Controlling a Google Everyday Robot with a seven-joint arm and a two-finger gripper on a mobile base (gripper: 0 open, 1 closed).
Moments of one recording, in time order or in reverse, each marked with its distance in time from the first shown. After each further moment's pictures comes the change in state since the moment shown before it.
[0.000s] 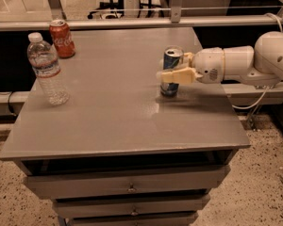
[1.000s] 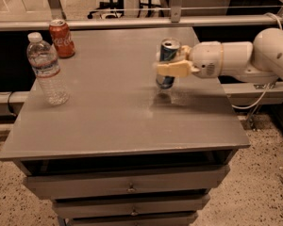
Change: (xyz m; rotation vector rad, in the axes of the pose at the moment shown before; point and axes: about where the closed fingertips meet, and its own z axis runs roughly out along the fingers) arm -0.030 0.005 0.009 -0.013 -0.075 -0.042
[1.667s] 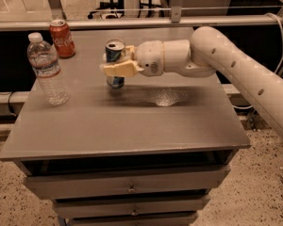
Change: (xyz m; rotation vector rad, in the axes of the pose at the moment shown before) arm -0.018 0.024 0.137 -0.151 -0.042 -0.041
